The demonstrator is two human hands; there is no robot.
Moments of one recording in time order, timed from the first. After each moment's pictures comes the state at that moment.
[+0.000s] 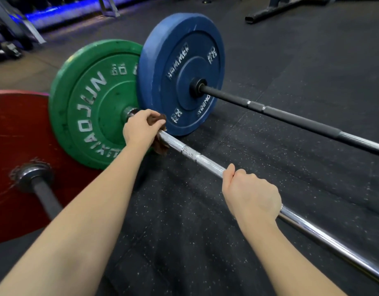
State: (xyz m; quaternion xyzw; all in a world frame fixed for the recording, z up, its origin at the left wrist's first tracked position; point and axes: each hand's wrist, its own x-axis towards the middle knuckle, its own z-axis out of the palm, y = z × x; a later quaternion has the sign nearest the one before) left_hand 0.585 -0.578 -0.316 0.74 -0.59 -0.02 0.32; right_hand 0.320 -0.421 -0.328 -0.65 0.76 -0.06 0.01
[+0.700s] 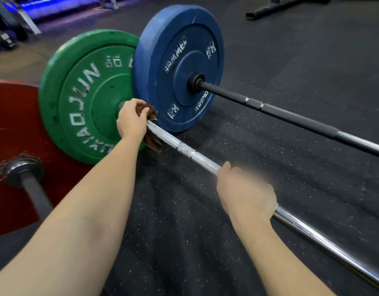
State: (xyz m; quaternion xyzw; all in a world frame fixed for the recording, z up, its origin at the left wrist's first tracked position) left_hand 0.594 -0.599 -0.327 0.75 -0.53 -0.03 0.40; right_hand 0.320 -0.423 -0.330 -0.65 0.76 -0.05 0.01
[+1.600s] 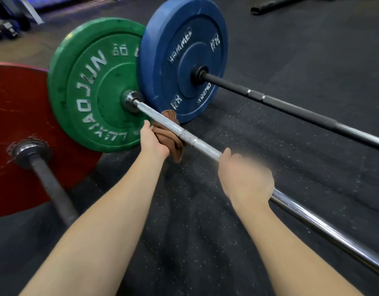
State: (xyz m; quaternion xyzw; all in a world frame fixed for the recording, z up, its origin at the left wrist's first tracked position) left_hand 0.525 -0.524 -0.341 0.43 0.01 -0.60 0.67; right_hand 0.321 -0.415 -0.324 -0.64 0.77 -0.08 0.01
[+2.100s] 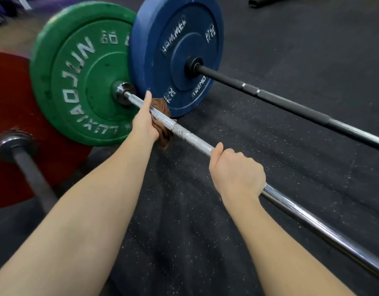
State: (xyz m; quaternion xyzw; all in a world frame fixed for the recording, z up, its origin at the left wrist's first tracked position) left_hand 0.538 -0.564 -0.345 0.47 -0.09 -0.63 0.62; right_hand 0.320 -0.418 -0.322 -0.65 0.76 -0.07 0.05
